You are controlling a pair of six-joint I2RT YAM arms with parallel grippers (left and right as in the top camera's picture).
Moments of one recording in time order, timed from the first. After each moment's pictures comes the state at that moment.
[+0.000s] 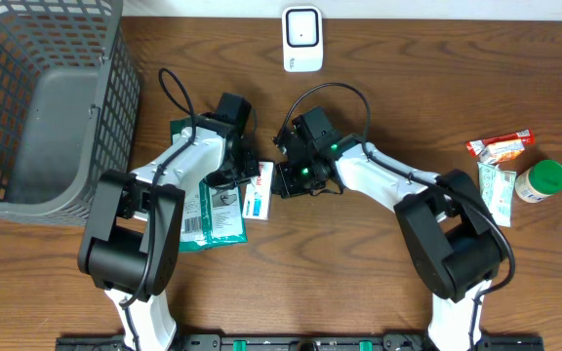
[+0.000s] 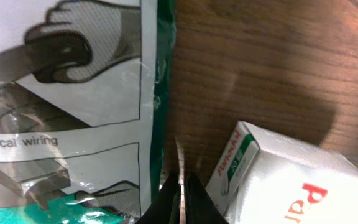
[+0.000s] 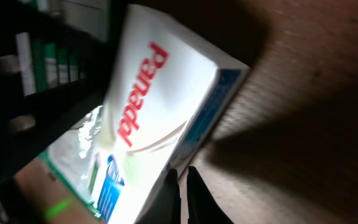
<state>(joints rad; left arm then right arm) -0.32 1.95 1.22 -0.71 0.15 -0.53 0.57 2.03 1.25 -0.40 -0.57 0.33</state>
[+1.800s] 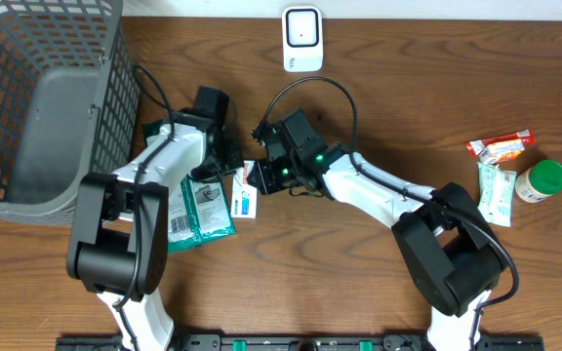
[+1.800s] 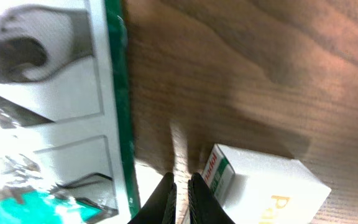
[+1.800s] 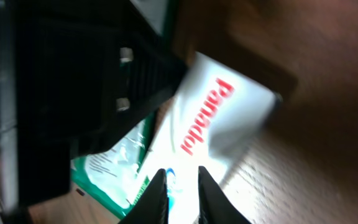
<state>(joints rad) -0.23 1.93 1.22 -0.68 0.13 -0.51 0.66 1.98 1.25 -0.25 -0.46 0.42</state>
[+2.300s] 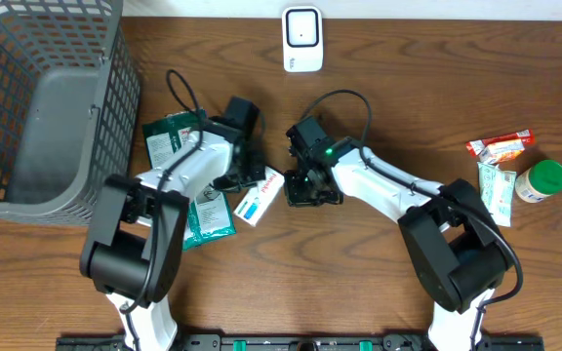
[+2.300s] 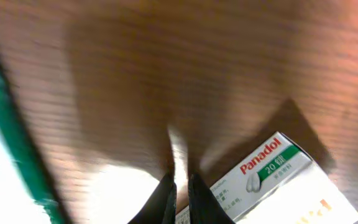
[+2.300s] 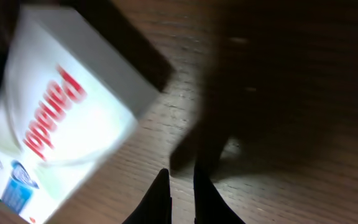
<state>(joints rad) -0.37 1.93 1.20 -0.71 0.12 -0.57 0.61 1.98 1.25 -0.62 -0.26 0.53</state>
